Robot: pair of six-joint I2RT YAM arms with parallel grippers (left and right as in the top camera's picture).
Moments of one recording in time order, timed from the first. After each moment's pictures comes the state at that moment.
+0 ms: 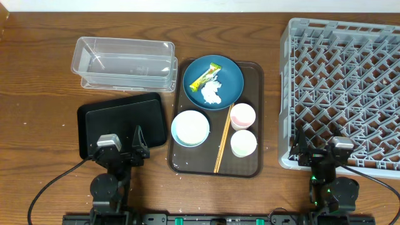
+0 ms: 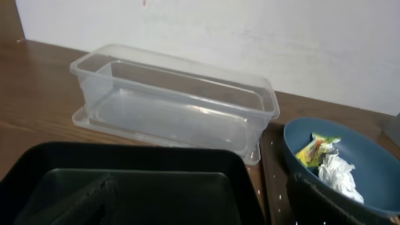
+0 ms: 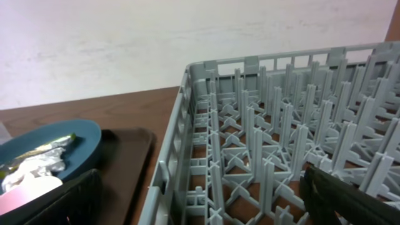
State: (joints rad) left arm -0.03 0.02 0.05 -0.18 -0.05 -0.23; right arm -0.01 0.01 0.01 -0.07 0.01 0.16
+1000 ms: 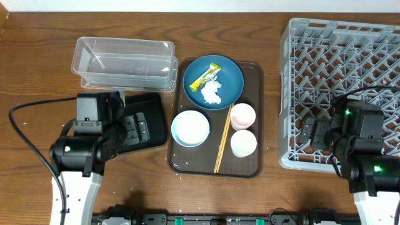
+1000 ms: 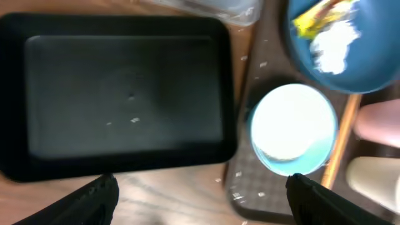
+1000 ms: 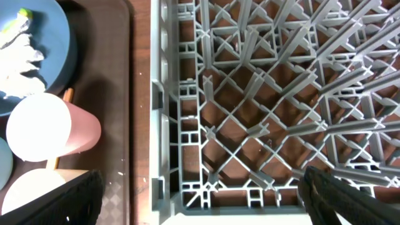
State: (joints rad) left arm -0.03 1.03 1.04 -1.06 0.12 -0.23; right arm -0.01 0.91 0.92 -0.92 0.00 0.16
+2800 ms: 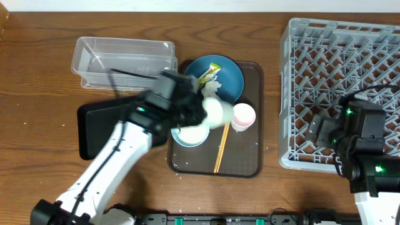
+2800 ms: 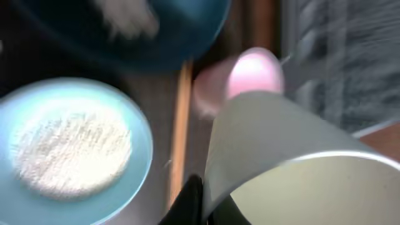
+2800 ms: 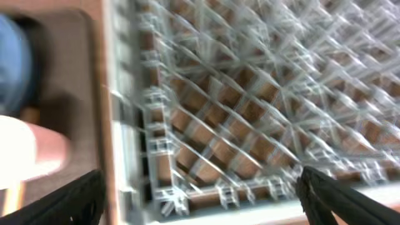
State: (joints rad) left arm -0.41 1.40 1.04 -0.61 0.48 -0.57; right arm -0.01 0.91 0.93 -0.91 0.09 0.20
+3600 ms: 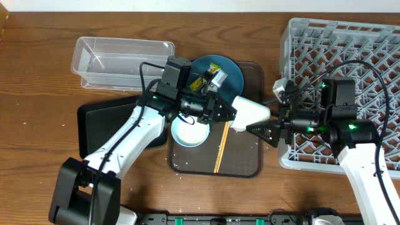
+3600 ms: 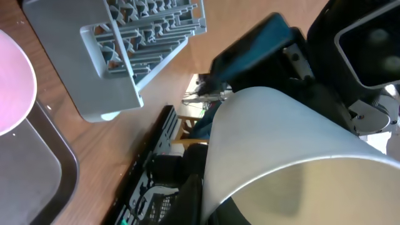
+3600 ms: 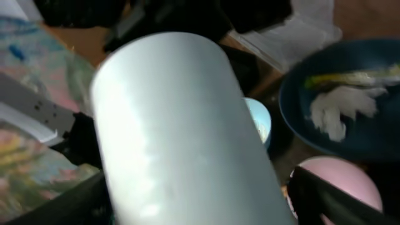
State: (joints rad) left arm -0.42 1.60 1.05 -0.20 1.29 -0.69; right arm 0.07 1.20 0.94 -0.67 -1.12 -0.33
